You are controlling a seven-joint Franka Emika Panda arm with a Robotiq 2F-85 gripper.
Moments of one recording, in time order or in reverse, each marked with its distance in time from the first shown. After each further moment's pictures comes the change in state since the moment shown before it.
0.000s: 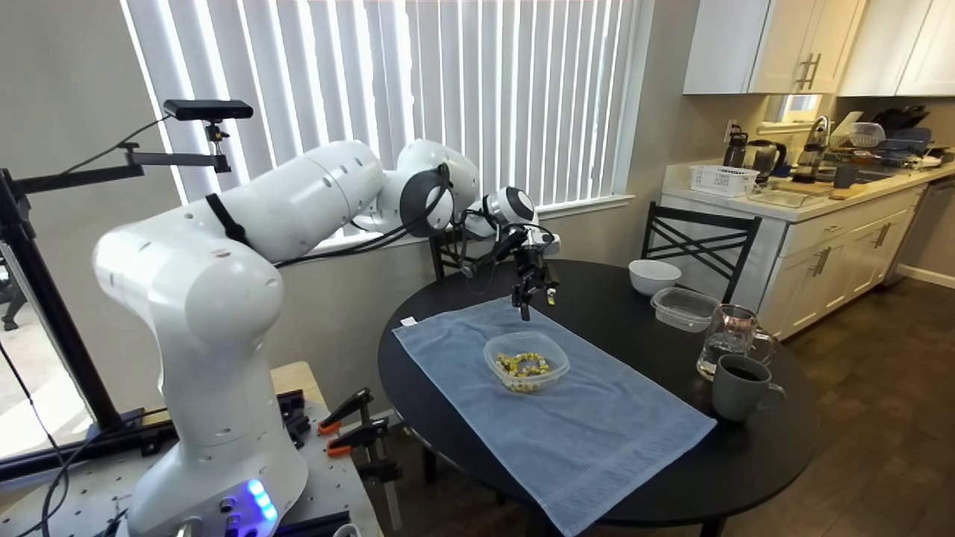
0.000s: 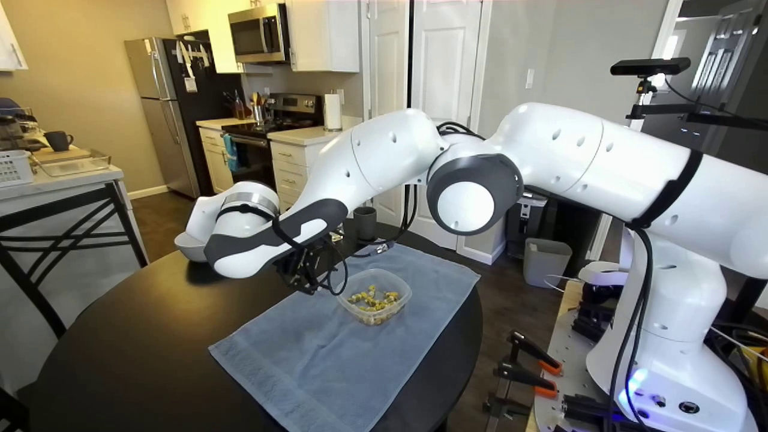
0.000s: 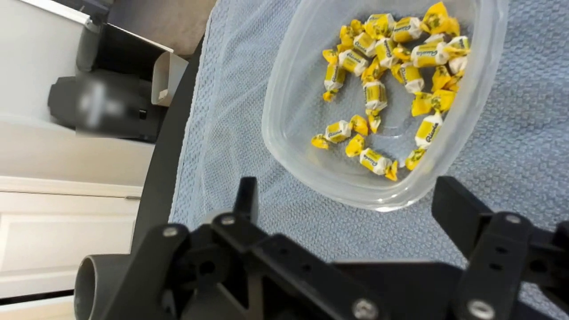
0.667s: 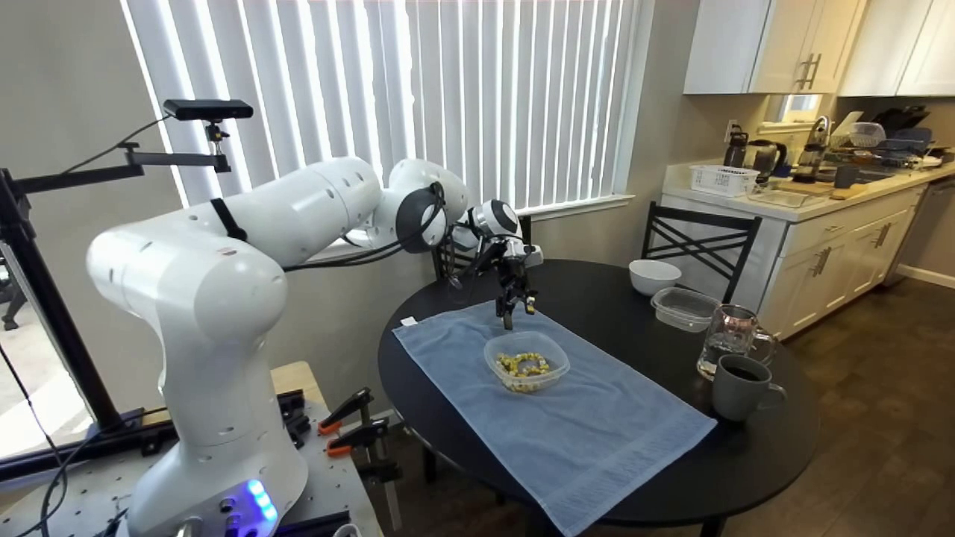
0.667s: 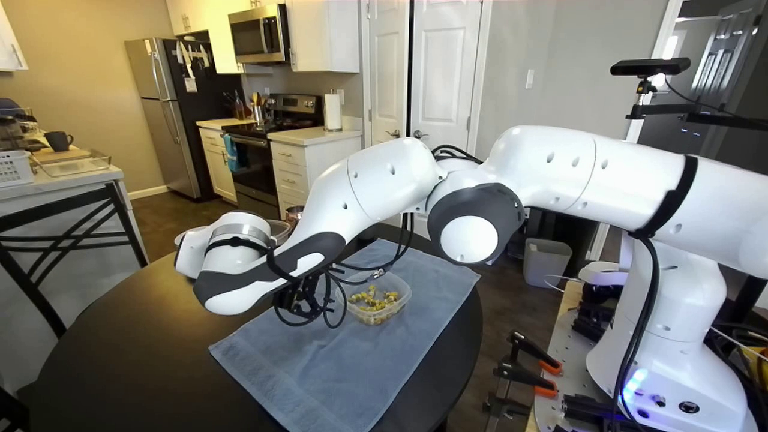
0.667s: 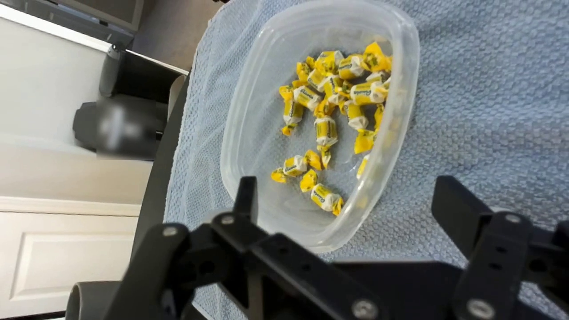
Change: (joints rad) arm 0.058 0.102 0.002 0.089 0.017 -0.087 0.090
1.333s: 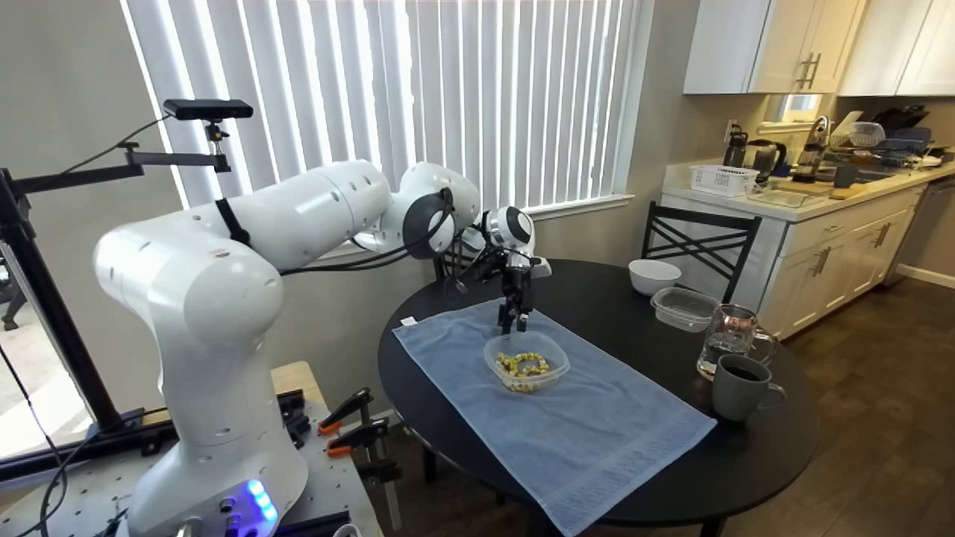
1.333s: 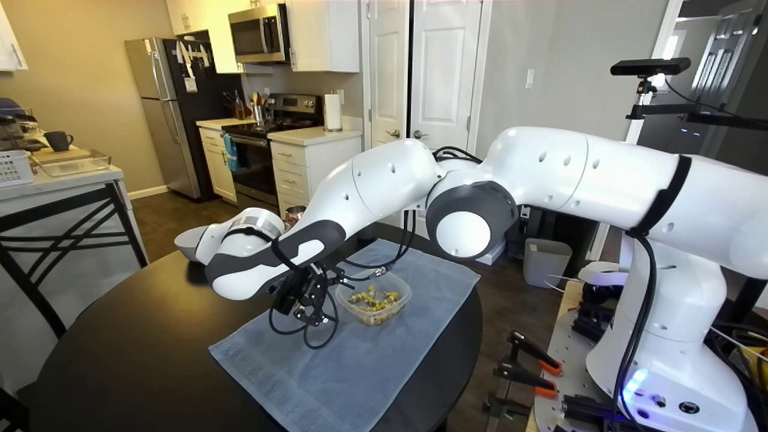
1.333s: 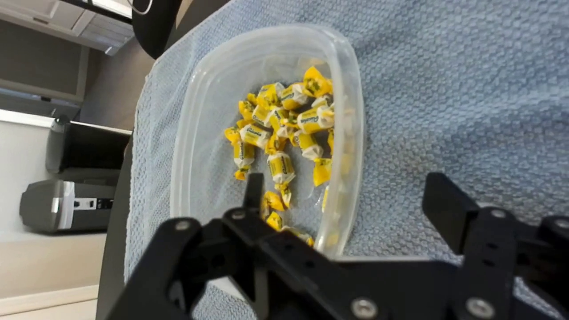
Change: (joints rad) arm -0.066 0.014 0.015 0.000 0.155 0.014 0.171
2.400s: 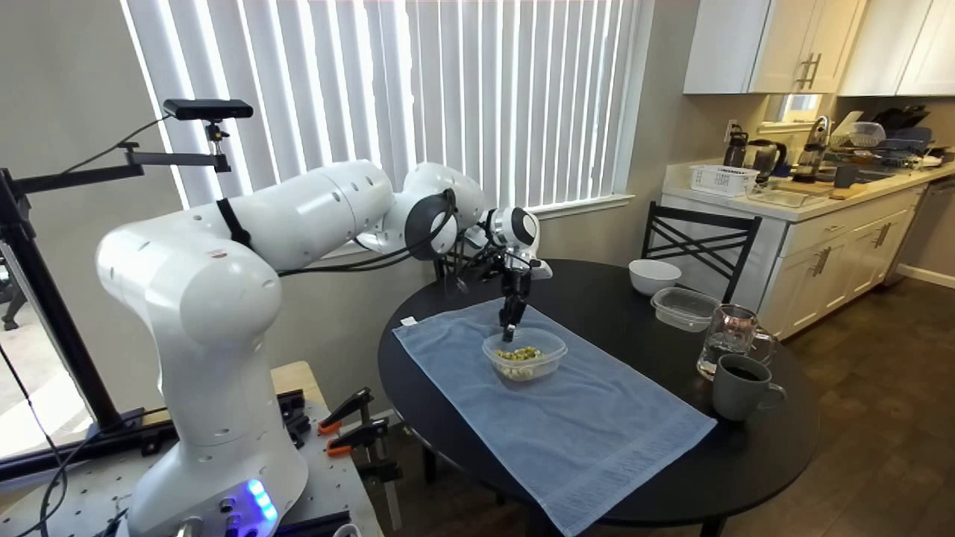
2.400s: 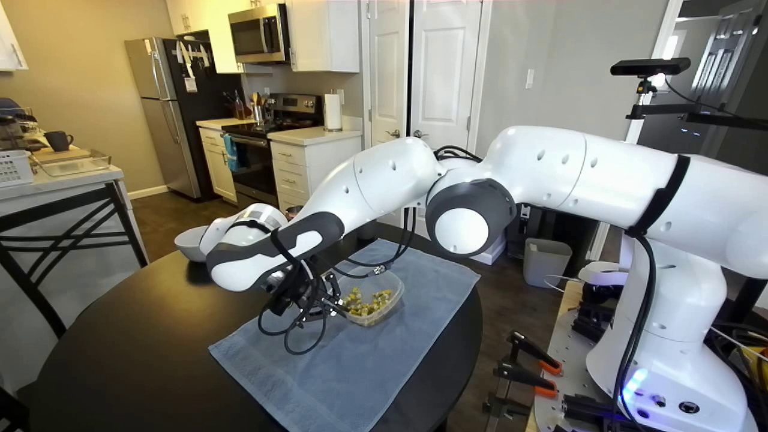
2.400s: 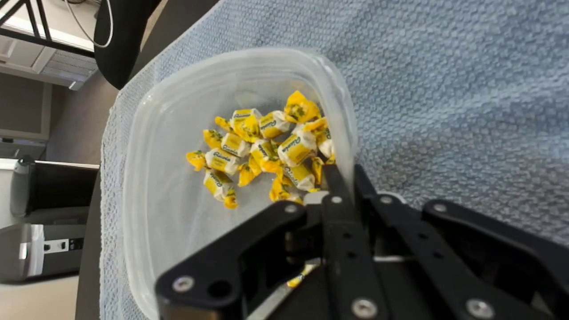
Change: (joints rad) arm -0.023 -0.001 0.010 0.006 0.092 0.015 0.083
